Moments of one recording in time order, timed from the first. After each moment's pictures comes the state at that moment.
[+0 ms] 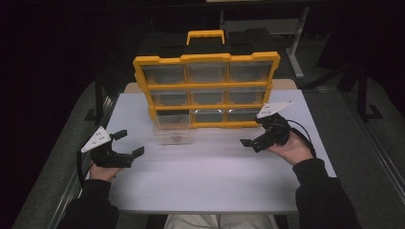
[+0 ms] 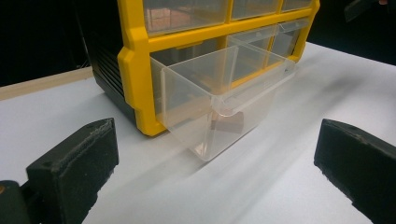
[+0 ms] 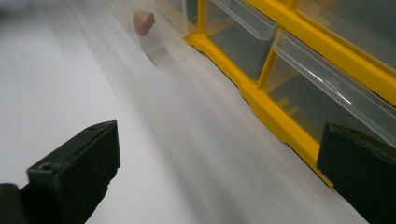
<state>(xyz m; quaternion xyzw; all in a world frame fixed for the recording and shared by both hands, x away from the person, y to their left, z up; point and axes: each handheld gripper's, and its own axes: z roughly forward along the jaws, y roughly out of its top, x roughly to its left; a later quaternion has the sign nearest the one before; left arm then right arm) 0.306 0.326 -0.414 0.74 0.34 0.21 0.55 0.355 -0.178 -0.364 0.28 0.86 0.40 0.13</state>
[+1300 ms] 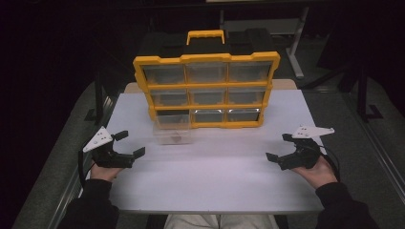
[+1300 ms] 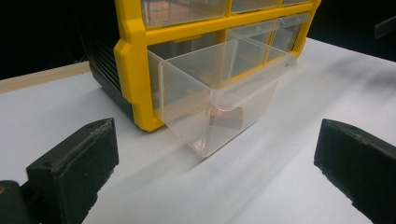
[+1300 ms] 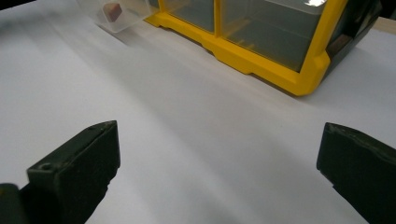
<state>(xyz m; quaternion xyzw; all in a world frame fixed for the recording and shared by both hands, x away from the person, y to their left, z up) 0.307 0.325 -0.416 0.74 0.34 0.20 0.54 0.305 -0.254 -0.410 0.36 0.80 0.45 0.15</state>
